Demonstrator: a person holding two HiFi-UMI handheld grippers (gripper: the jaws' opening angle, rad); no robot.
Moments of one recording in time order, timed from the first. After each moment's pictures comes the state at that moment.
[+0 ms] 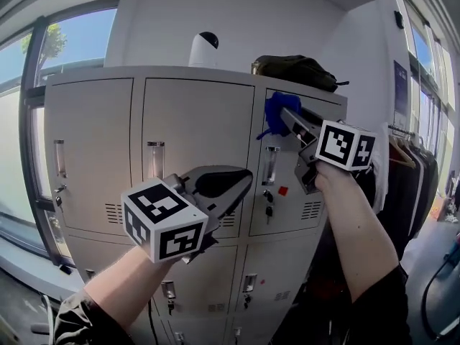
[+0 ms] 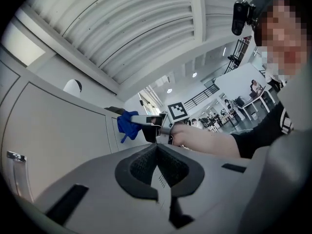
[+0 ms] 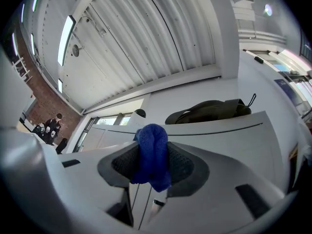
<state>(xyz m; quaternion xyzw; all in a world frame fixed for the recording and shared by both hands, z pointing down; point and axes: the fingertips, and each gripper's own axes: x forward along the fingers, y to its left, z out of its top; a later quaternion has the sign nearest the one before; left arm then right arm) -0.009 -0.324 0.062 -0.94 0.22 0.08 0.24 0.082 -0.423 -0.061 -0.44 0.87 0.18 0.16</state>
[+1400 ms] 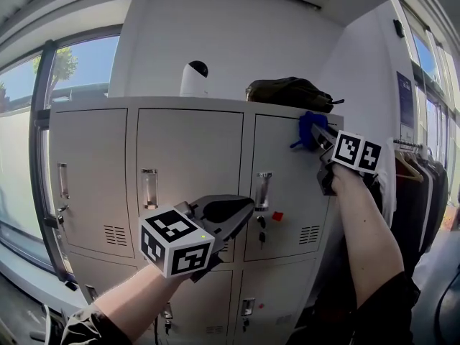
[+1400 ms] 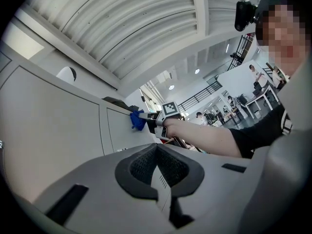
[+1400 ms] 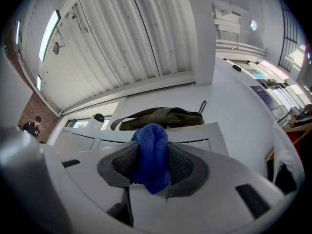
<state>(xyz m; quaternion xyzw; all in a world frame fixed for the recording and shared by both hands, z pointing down) 0.035 -0.354 0.073 -0.94 0.23 0.06 0.23 0.222 -0.488 -0.093 -0.53 0.81 0.16 0.20</state>
